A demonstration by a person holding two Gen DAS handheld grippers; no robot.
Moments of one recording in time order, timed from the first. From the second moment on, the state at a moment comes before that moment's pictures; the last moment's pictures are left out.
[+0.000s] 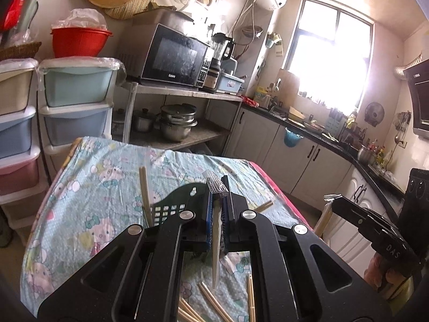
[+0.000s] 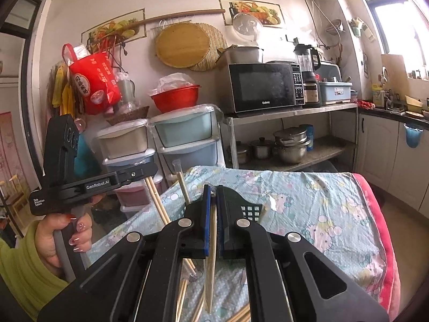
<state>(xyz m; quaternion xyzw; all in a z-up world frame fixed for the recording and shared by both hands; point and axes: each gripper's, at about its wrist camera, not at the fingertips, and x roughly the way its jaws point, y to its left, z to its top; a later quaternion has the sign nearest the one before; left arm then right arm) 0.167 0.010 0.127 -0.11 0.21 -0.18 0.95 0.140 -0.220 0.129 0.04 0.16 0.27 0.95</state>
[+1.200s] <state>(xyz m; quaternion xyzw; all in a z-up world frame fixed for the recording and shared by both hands) 0.195 0.000 0.184 -0.09 0.14 -0.16 0.97 0.183 -0.209 0.212 0.05 0.02 0.21 0.98</state>
